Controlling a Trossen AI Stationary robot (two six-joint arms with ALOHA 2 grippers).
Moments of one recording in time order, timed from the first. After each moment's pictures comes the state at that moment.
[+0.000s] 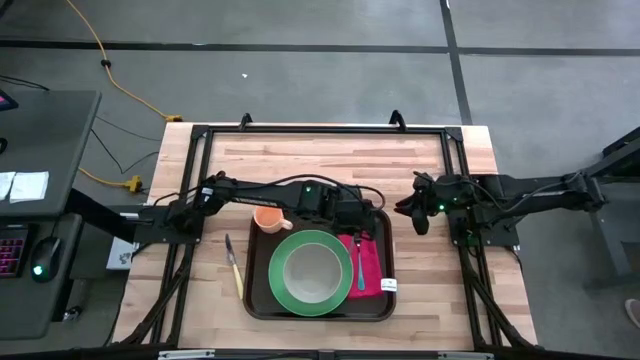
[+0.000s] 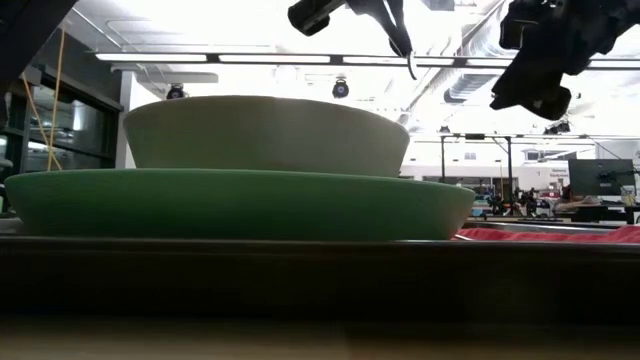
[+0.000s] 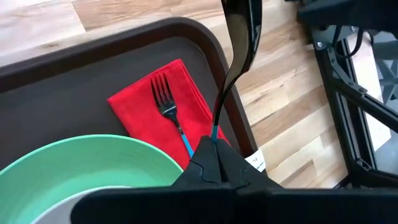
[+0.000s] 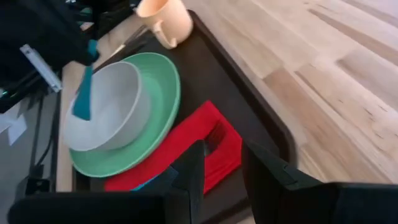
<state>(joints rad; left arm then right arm) -0.16 2.19 2.35 -1.20 -0.22 -1.31 0.02 0.68 0.55 -0.47 0.06 0.62</state>
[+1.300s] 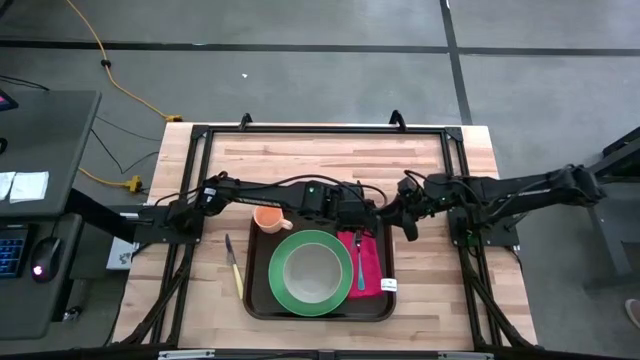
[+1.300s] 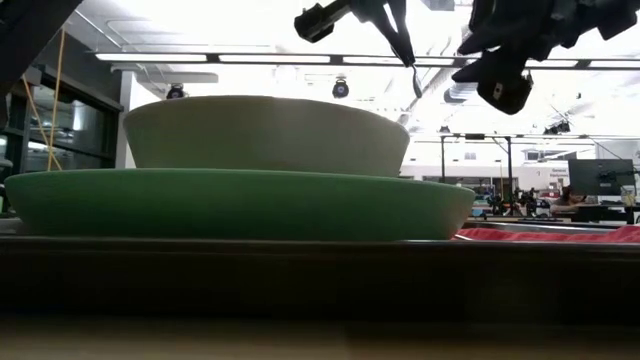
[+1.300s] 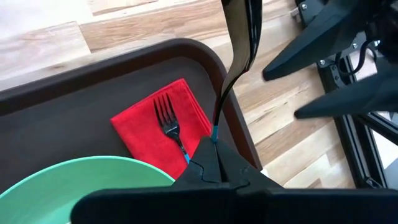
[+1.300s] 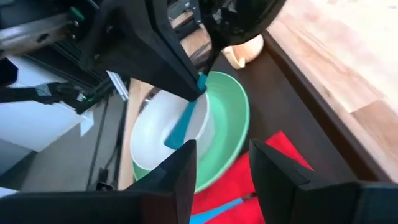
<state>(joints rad) -0.15 2.21 2.35 -1.18 -0.28 -1.29 0.03 0.86 0.55 -0.11 -0.11 0.62</state>
